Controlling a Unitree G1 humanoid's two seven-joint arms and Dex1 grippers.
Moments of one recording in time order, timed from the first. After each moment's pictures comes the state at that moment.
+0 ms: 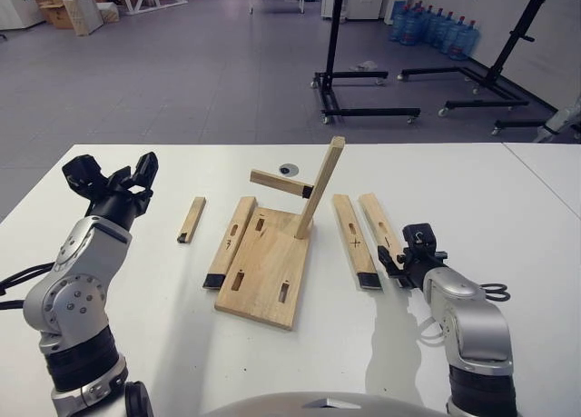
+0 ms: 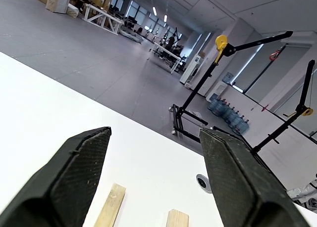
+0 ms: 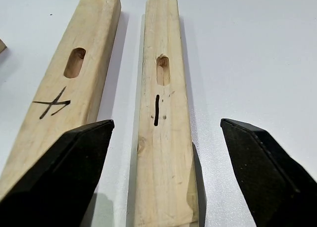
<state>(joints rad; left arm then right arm) -0.21 0.30 0.49 -0.46 -0.91 0.80 0.24 0.00 -0.19 -0.12 -0.47 -0.06 1.07 0.22</state>
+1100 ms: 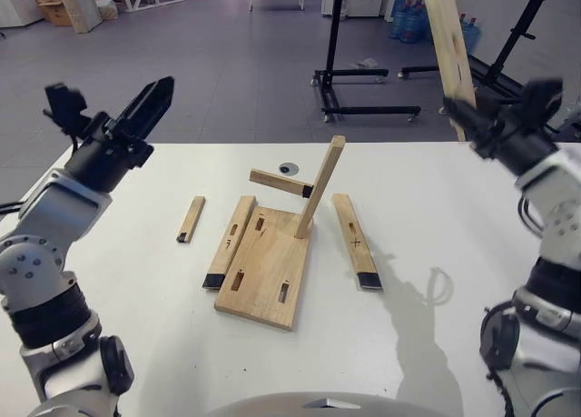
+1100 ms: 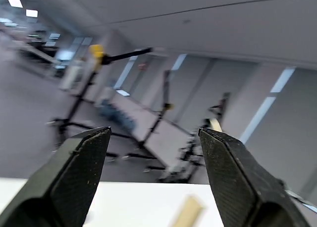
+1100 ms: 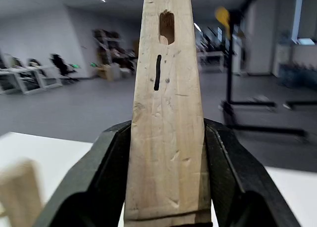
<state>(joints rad) -0.47 0.47 0.52 -0.34 -1.41 0.87 -0.17 -0.63 -0.57 -0.51 -0.19 0.60 0.86 0.61</state>
